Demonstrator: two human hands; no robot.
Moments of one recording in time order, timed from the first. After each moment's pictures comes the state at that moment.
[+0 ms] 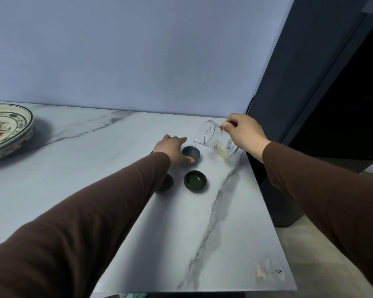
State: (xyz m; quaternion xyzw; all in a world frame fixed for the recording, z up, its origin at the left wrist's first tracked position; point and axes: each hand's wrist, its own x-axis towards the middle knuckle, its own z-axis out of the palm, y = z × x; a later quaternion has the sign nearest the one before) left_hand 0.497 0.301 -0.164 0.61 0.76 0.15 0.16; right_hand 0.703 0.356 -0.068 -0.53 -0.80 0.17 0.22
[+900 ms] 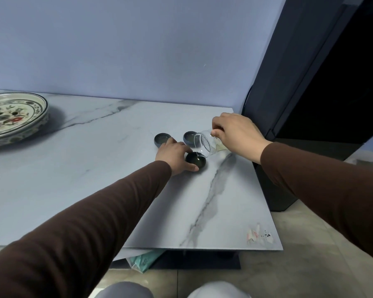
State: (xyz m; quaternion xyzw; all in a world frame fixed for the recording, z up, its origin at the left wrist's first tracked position) left_hand 0.535 0.222 -0.168 0.66 0.73 0.11 0.11; right_hand 0.719 0.283 -0.063 -0.36 -0.92 -0.02 0.13
